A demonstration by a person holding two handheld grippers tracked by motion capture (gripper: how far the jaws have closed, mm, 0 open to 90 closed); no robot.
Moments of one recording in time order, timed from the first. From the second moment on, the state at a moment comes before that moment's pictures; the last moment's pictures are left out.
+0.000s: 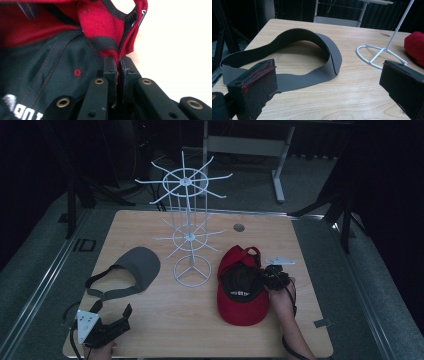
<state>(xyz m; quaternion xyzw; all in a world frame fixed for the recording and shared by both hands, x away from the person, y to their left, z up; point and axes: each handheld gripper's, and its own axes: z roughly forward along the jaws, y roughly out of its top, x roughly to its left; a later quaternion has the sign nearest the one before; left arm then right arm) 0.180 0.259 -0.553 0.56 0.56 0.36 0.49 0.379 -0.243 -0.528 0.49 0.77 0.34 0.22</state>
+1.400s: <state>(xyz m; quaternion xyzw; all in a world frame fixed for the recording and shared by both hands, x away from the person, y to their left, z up) 0.177 0.249 -0.544 0.57 0.54 0.35 0.50 0.311 -0.266 -0.396 0.43 0.70 0.49 0.30</state>
